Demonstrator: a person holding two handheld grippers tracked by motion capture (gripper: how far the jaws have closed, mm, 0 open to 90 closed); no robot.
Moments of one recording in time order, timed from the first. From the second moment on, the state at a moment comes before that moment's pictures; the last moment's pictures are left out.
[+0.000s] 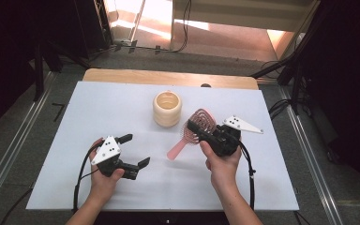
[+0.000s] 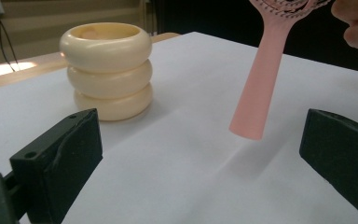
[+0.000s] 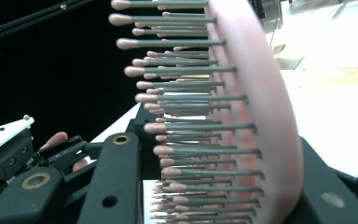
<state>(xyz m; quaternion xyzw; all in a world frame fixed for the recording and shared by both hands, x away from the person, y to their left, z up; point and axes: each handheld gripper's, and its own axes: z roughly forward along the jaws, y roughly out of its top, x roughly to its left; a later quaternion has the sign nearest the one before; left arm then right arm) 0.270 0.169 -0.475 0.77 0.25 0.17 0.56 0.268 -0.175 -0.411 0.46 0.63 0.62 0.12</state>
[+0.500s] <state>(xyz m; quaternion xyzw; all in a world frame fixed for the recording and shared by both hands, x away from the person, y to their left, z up) 0.266 0.205 -0.473 0.75 0.28 0.18 0.57 0.267 -0.178 -0.407 0.45 0.63 0.62 0.14</state>
